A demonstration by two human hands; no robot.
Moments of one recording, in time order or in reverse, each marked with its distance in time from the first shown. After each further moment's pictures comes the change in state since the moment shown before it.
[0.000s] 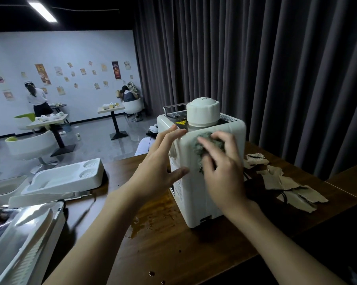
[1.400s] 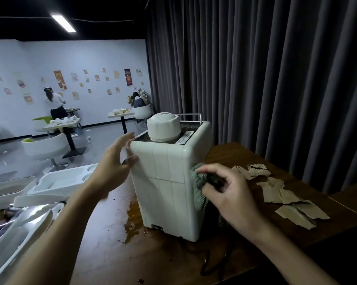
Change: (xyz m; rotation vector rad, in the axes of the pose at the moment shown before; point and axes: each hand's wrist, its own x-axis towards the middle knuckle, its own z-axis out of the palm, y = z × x) left_hand -0.009 -0.005 -0.052 -0.052 0.199 -0.519; right_hand -0.001 0.002 -0.057 0.707 -0.477 0.382
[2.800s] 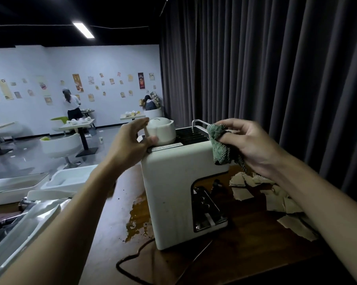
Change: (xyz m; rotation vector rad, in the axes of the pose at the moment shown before) left_hand 0.022 0.051 0.005 -0.042 0.116 0.139; right_hand 0.089 -0.038 -0.064 0.211 -0.111 0.233
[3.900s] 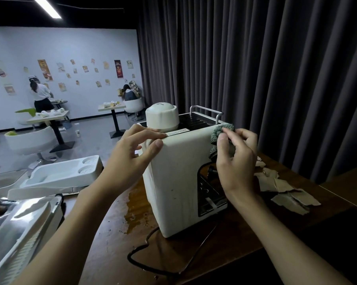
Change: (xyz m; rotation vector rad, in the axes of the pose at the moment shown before) left_hand -0.039 -0.041 -0.001 -0.068 -0.138 0.220; right_hand -0.024 0.081 0.073 -0.547 0.802 -0.417
